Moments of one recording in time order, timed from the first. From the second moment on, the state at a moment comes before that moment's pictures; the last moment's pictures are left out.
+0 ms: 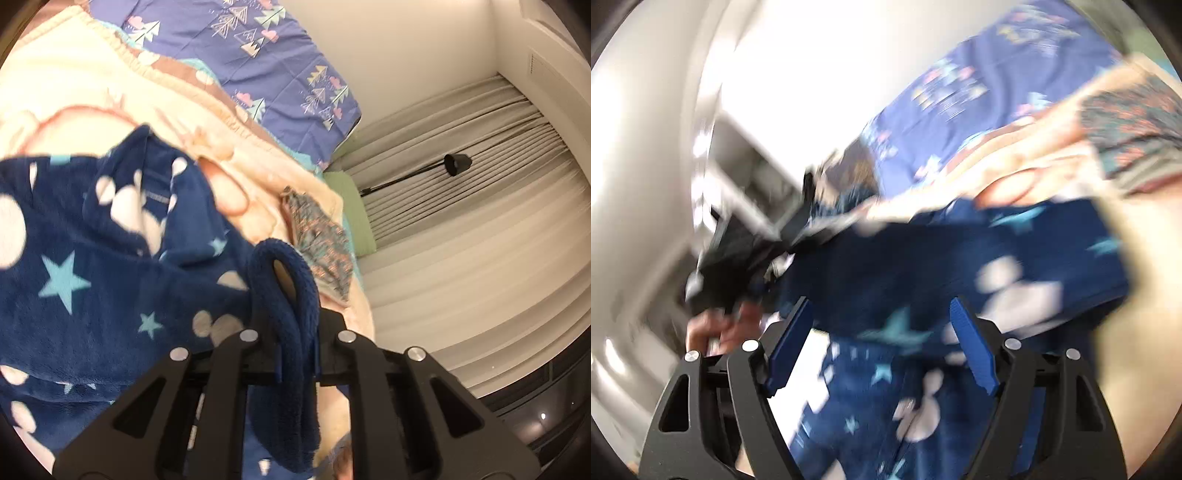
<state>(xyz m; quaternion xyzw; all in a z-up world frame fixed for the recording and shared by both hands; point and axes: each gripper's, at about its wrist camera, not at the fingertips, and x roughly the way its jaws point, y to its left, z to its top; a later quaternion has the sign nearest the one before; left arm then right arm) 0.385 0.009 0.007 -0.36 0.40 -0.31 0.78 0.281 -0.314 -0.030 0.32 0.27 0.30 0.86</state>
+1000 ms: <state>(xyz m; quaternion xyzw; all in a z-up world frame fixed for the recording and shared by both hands) 0.392 0.163 -0.112 -0.29 0.46 -0.15 0.82 0.357 -0.303 -0.098 0.29 0.36 0.25 0.85</state>
